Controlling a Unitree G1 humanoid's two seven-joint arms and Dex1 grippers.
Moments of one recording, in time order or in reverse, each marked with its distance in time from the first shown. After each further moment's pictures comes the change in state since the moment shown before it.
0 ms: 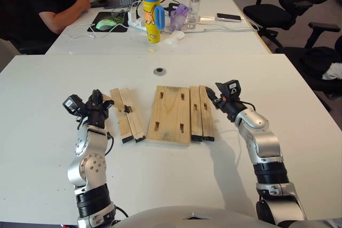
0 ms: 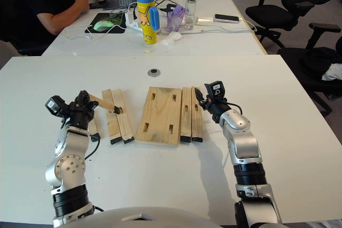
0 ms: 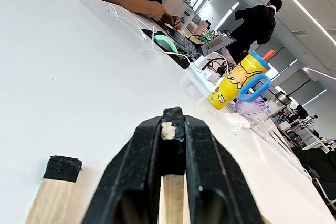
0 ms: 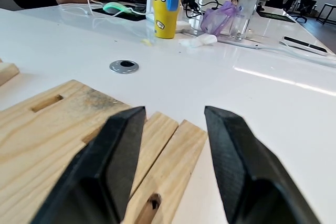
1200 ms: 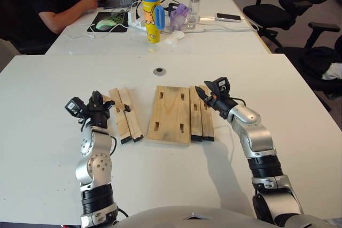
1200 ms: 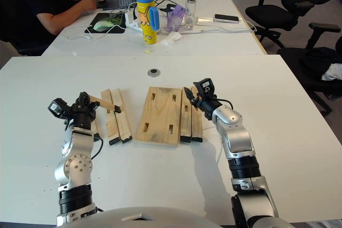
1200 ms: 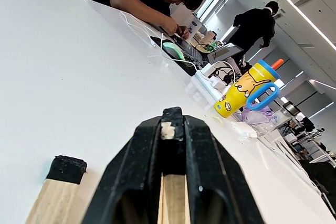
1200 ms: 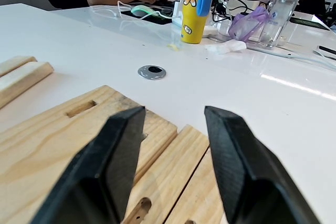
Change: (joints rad) left arm 0.005 0.002 -0.064 0.083 0.035 -0.147 0.040; right arm -0.051 0.013 0.053 0.044 -0.002 0.000 0.047
